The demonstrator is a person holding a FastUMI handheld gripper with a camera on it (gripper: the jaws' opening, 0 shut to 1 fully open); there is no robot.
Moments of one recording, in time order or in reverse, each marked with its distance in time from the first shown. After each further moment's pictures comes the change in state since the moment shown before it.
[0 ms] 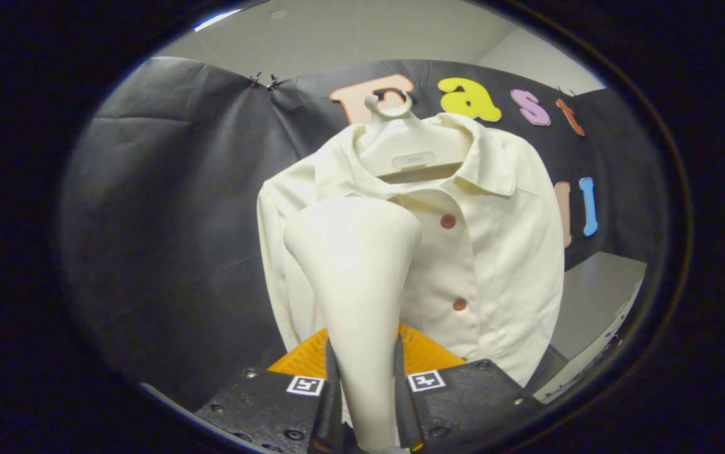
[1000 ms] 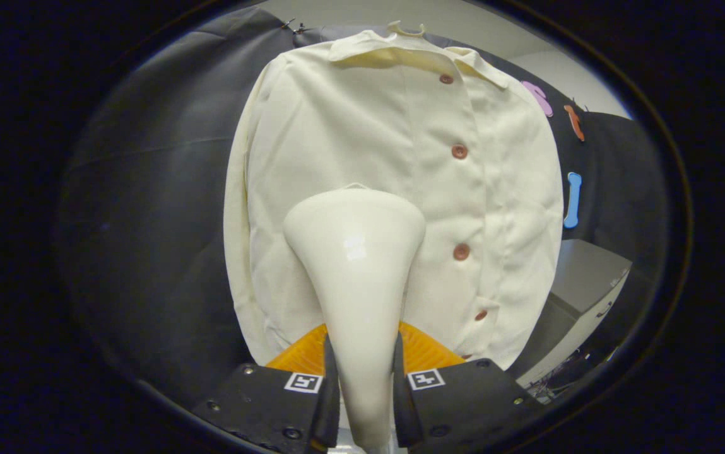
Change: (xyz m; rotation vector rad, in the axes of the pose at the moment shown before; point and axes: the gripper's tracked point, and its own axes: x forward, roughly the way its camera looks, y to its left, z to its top) arm 0.041 -0.049 -0.170 -0.172 0.155 -0.145
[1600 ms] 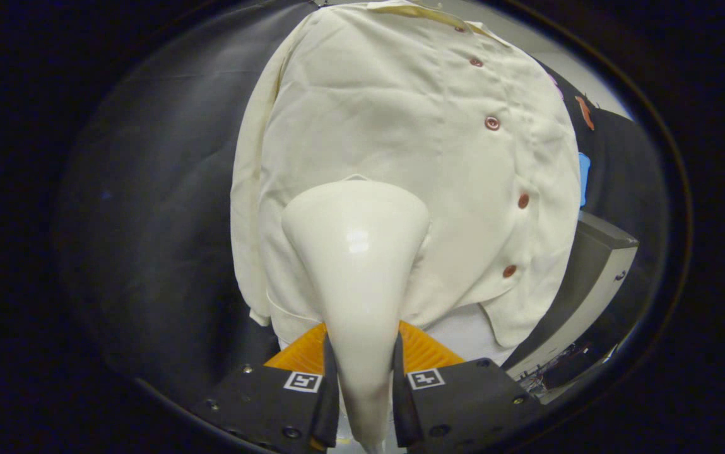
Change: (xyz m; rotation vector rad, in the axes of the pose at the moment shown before) arm 0.029 0.005 -0.120 -0.076 0.125 -0.020
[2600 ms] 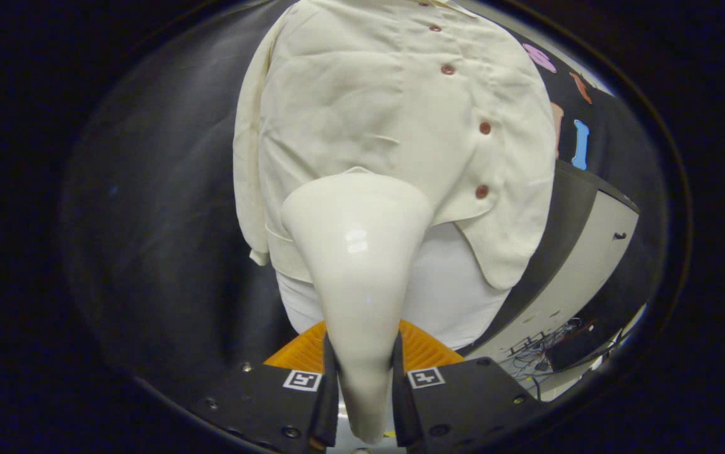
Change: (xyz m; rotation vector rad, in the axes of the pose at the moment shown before) arm -0.053 -0.043 -0.050 0.041 0.153 0.044
